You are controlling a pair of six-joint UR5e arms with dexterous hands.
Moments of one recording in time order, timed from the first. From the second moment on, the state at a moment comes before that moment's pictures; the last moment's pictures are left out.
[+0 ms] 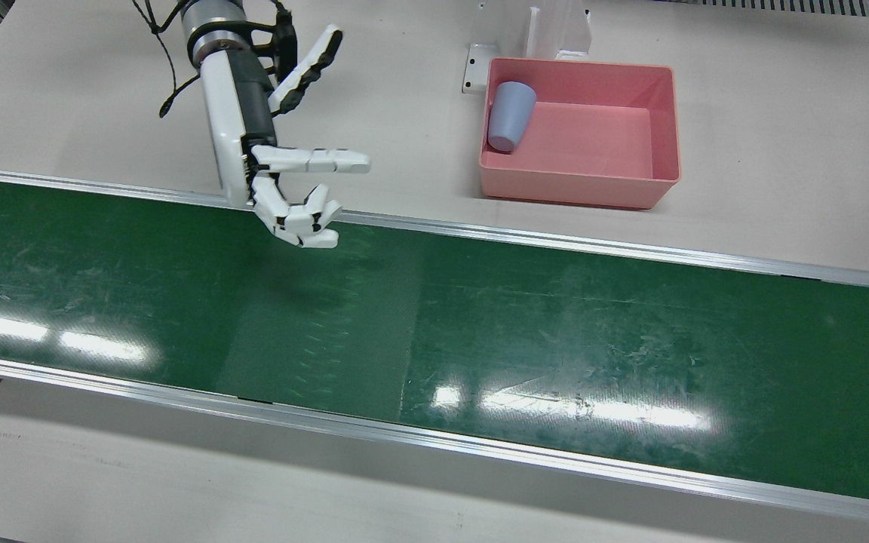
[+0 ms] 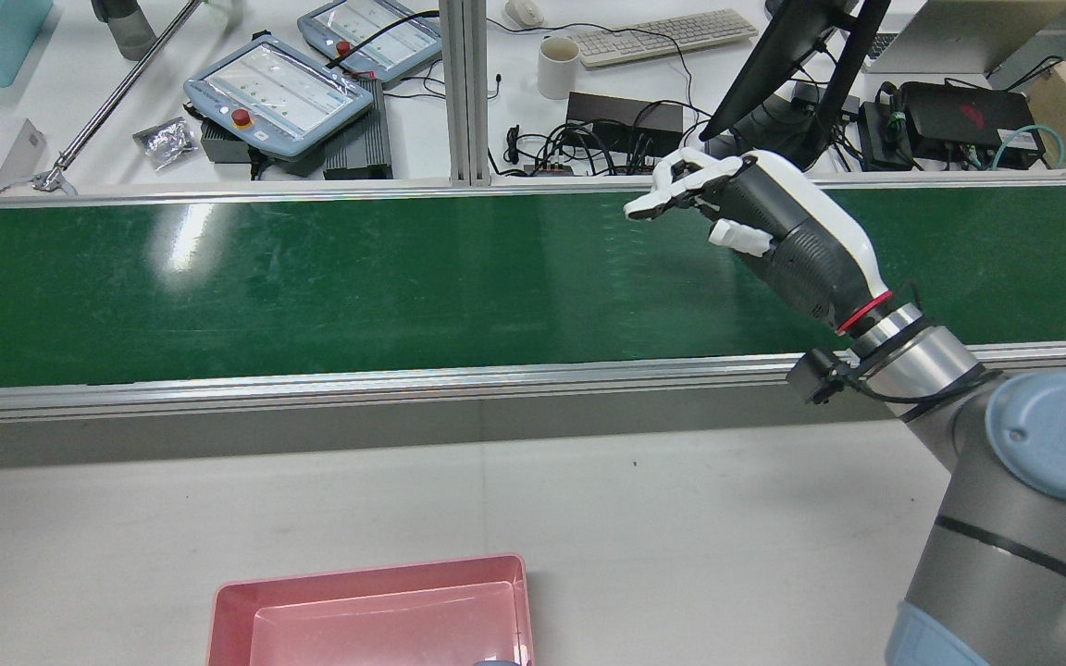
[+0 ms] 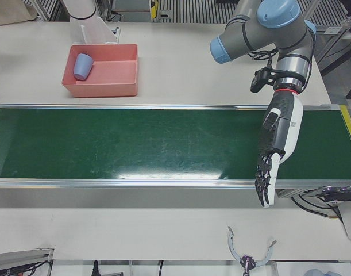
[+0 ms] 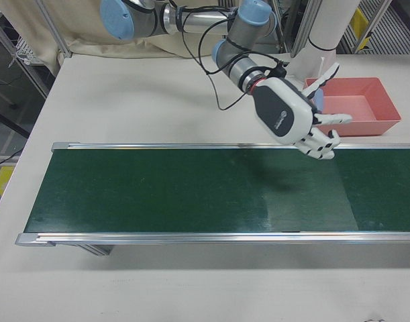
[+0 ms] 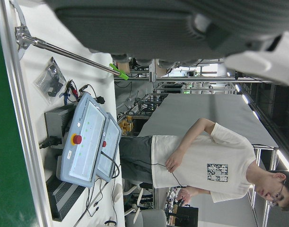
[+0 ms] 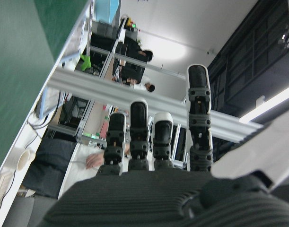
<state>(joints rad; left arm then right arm) -1.41 -1.79 -1.71 0.33 1.79 0.00 0.70 -1.30 2.17 -3.55 -1.04 -0.57</state>
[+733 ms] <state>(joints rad) -1.41 -1.79 -1.70 0.33 1.79 0.00 1.32 -1.42 1.76 -3.36 -1.25 -0.31</state>
